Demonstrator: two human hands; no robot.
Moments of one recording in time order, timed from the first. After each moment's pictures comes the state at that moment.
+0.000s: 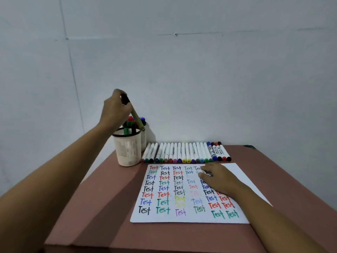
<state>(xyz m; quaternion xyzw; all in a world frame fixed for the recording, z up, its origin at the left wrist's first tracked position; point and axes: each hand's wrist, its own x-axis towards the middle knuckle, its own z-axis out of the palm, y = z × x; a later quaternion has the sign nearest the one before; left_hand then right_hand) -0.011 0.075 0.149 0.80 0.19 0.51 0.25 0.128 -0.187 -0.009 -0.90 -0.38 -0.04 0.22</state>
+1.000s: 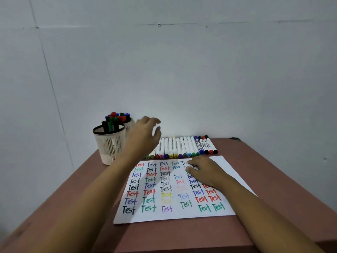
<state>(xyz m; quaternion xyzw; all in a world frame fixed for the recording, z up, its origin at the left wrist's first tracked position) 0.025 0.002 0.076 0.89 0.04 0.45 0.09 0.133 -0.179 -0.008 -0.90 -0.37 -0.03 0.24</state>
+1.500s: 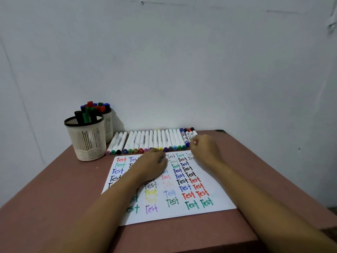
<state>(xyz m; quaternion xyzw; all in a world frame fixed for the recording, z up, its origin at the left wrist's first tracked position) 0.064 -0.026 -0.003 0.98 0.02 0.14 0.16 0.155 -0.188 0.010 -0.89 -0.22 -0.18 0.35</state>
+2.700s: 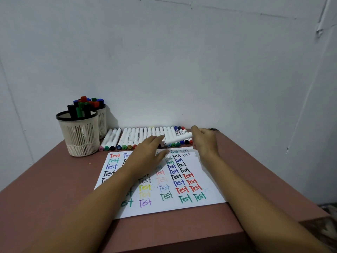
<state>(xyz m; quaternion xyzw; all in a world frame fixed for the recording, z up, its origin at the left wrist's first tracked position) 0.058 -0.036 0.001 0.95 -0.04 0.28 0.17 0.128 -0.189 0.031 -0.71 -0.08 -0.07 0.69</state>
